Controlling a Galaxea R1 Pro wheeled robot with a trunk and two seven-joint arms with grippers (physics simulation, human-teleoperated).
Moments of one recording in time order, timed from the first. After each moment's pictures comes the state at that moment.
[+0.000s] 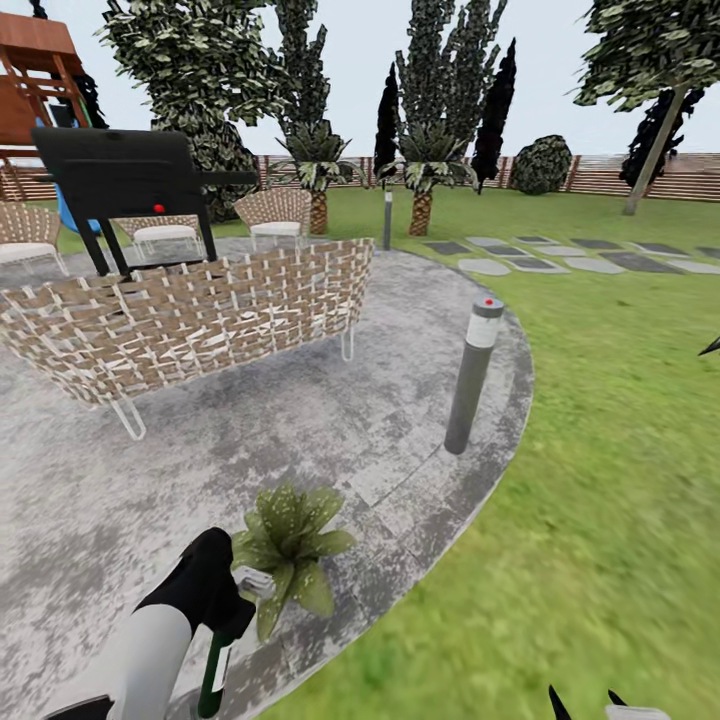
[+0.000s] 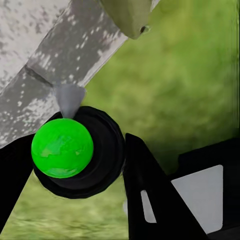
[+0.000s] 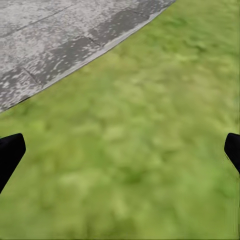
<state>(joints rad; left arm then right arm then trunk) -0.70 -0.06 0.27 -0.58 -1.13 1.00 -0.87 -0.27 -0.02 -1.34 -0.51 0.81 -0.68 0.63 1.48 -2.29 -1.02</state>
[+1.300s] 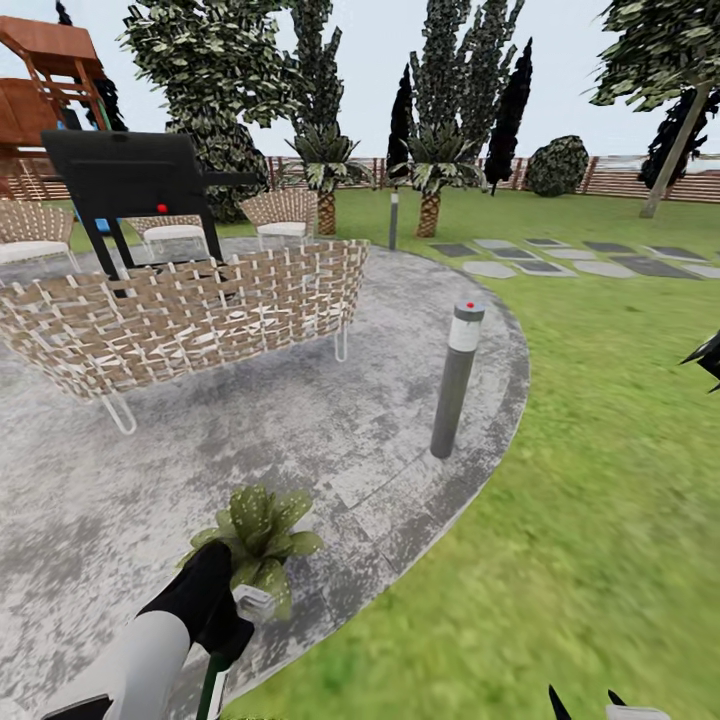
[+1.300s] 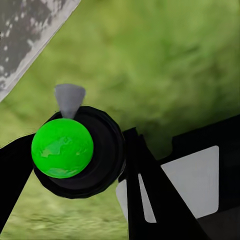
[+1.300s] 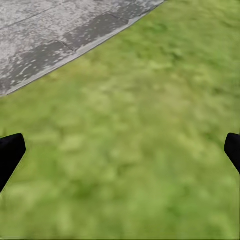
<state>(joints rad) -0.70 -0.04 0.27 -0.50 -1.13 1.00 -0.89 -0.27 -0.02 -1.34 -0.51 0.81 -0.68 0.63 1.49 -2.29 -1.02</state>
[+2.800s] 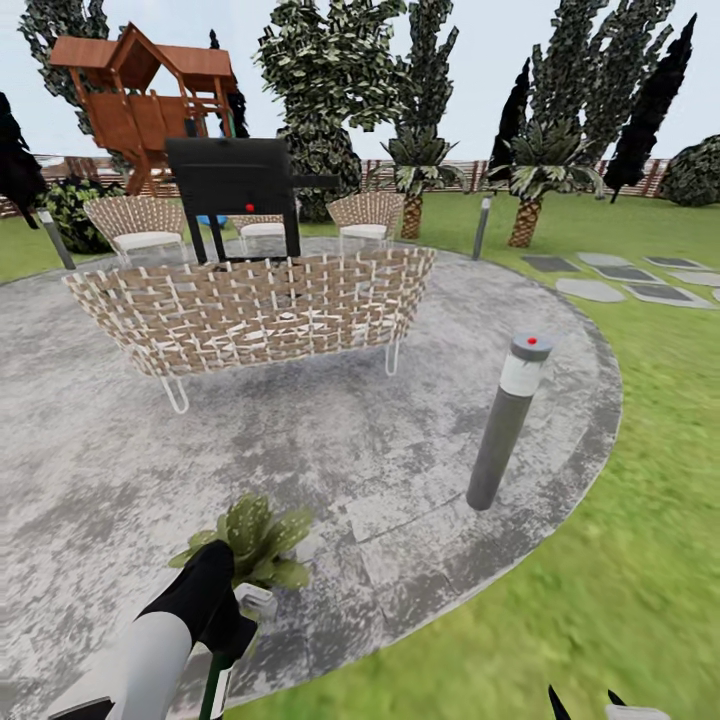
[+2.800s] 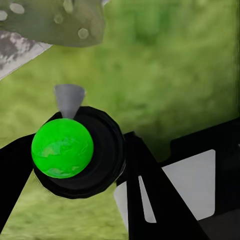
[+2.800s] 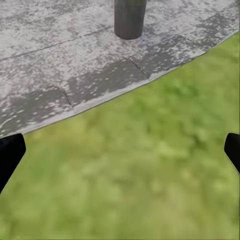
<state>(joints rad) -0.69 -0.05 0.27 -0.51 -1.13 1.00 -0.88 -0.27 -0.02 -1.34 -0.51 0.81 -0.68 0.63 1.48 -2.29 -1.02</state>
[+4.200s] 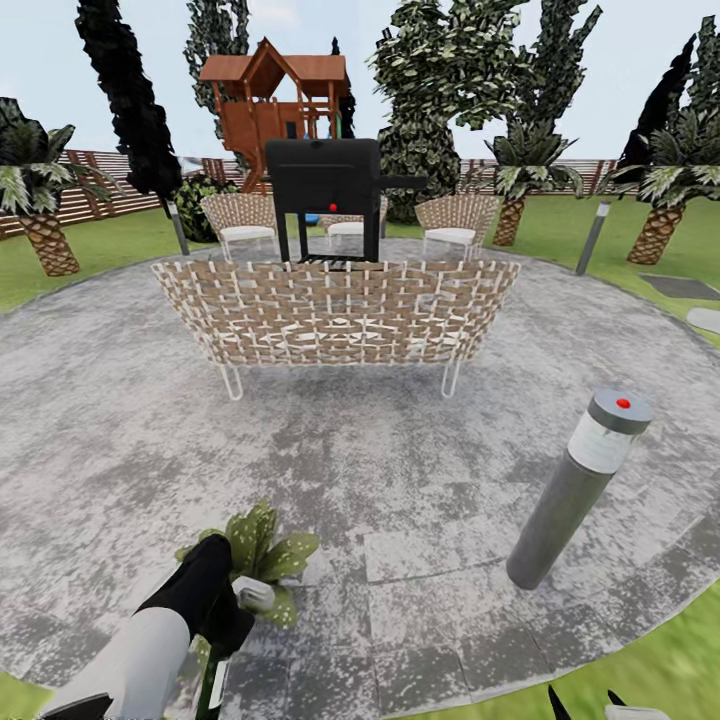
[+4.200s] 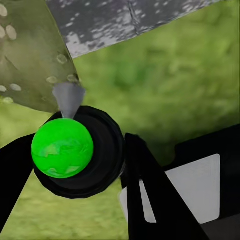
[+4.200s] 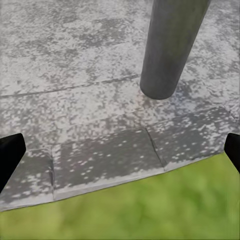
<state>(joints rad) -0.70 -0.05 0.27 -0.53 -1.13 1.00 -0.89 -0.27 -0.02 -1.34 -0.51 0.81 -0.68 0.63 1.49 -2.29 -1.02</state>
